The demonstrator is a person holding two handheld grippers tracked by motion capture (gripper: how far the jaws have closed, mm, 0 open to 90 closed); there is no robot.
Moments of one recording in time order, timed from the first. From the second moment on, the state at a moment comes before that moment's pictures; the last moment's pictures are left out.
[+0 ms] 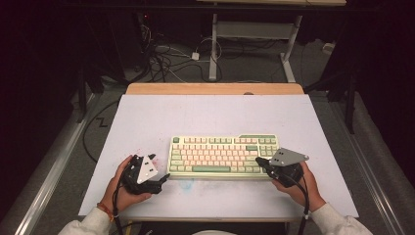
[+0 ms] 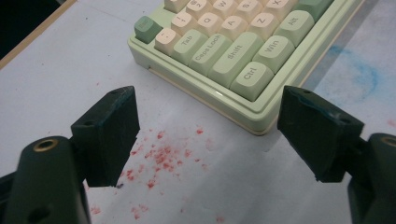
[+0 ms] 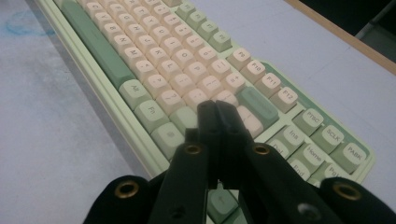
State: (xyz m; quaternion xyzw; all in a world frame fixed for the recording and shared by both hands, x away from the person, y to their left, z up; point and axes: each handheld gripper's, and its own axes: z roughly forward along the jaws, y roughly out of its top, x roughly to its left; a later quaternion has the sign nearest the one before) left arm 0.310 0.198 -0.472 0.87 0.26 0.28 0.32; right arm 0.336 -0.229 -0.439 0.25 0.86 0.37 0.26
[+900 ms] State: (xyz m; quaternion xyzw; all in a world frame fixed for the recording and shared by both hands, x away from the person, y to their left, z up) left arm 0.311 0.196 -0.473 0.87 0.25 0.28 0.31; right arm 0.363 -0.213 -0.439 0.24 0.87 0.35 0.25
